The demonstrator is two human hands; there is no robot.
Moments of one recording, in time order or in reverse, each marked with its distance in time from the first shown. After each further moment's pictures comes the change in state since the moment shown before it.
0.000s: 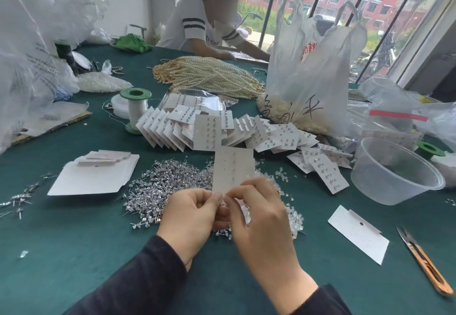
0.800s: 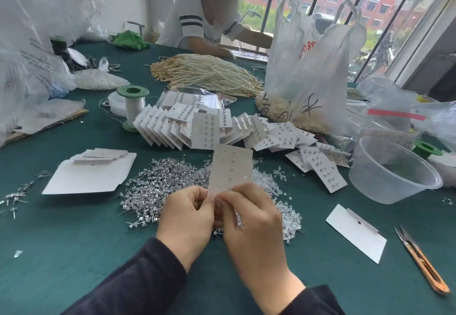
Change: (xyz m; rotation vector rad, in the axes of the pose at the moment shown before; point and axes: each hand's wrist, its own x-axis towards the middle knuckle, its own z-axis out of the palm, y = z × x) left_hand 0.002 -0.007 -0.001 0.116 0.036 0.115; right_hand -0.006 -0.003 0.010 -0.003 0.068 -0.030
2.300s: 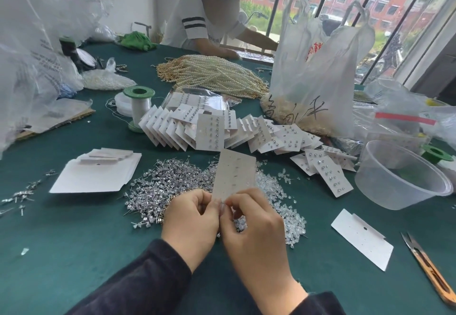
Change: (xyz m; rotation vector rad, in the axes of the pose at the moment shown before) left_hand 0.004 -0.010 -0.003 0.212 0.098 0.072; right_hand -0.004 -0.001 0.001 0.057 -0.071 0.119
